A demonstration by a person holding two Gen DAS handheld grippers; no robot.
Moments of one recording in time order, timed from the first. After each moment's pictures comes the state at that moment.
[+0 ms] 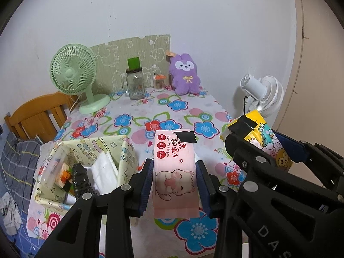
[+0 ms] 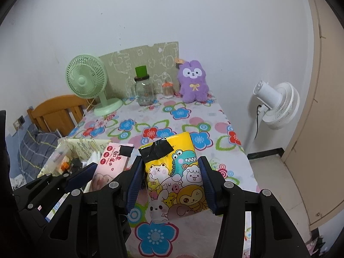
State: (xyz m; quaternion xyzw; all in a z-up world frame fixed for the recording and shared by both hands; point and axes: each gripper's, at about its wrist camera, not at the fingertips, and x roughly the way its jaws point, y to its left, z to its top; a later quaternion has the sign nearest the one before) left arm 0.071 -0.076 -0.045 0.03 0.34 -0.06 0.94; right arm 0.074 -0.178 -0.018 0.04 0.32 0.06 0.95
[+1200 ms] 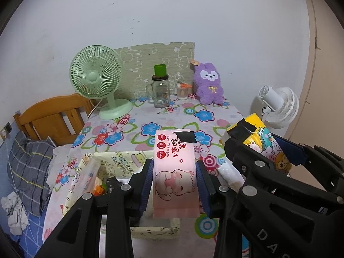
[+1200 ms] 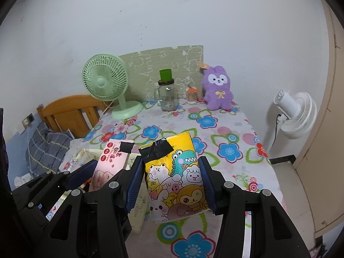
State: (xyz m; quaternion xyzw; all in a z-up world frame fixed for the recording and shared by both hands) left arm 0.090 -0.007 -0.025 0.03 0.33 -0.03 0.94; right arm 0.100 -0.107 -0.001 0.03 0.32 0.10 0.94
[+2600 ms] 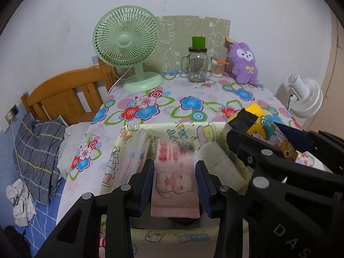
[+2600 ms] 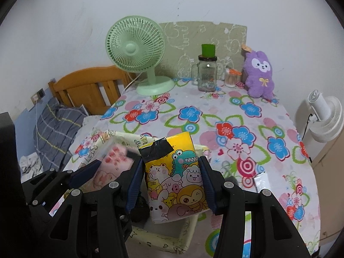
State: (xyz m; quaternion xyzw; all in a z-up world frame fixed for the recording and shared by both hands) left arm 0.118 0.093 -0.076 0.02 0.39 0.02 0.92; right arm 0.147 0.001 -0.045 0.00 0.38 0.16 0.91
